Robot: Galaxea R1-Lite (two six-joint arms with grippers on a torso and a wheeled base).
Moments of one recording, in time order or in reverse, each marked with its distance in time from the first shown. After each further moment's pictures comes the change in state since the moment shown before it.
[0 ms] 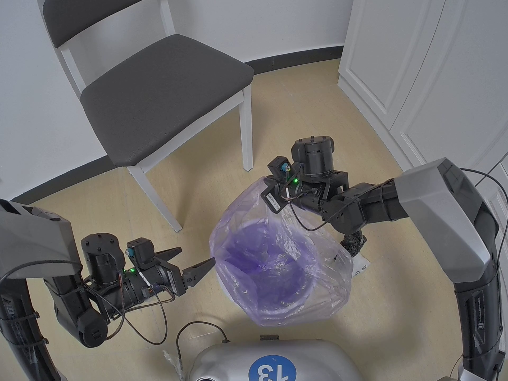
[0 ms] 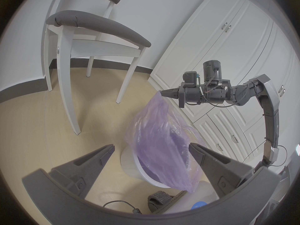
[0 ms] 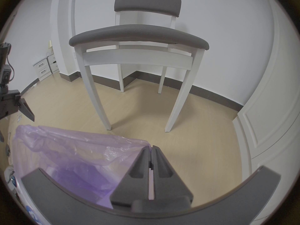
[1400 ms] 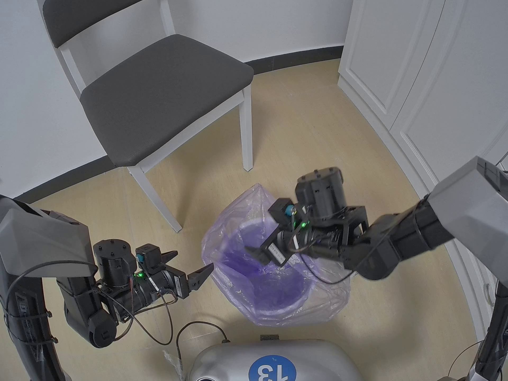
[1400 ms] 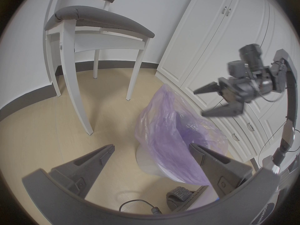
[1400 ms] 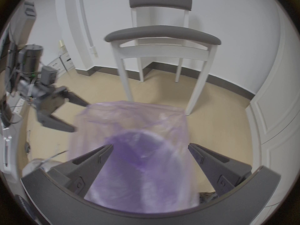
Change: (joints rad) left arm -0.006 0.082 -0.027 0.000 0.125 0.119; right arm 0.185 -0.281 0.560 -0.077 0.029 0.140
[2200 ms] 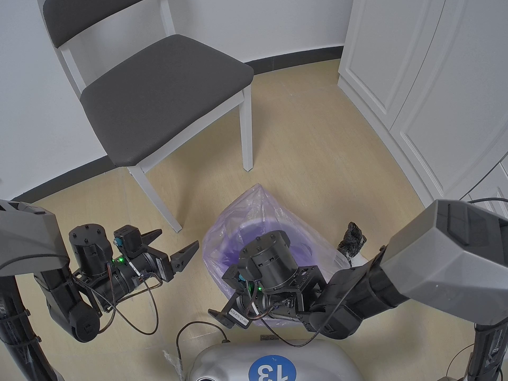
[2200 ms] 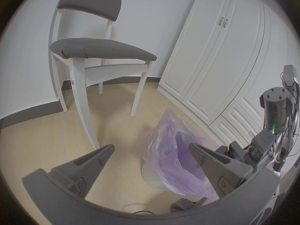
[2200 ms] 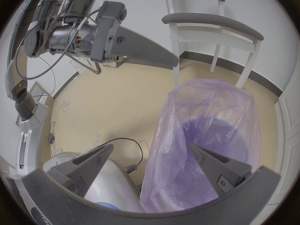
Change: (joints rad) left arm 0.051 -0.141 0.016 0.000 -0.015 0.006; right arm 0.163 0.122 0.018 0.007 -0.005 0.069
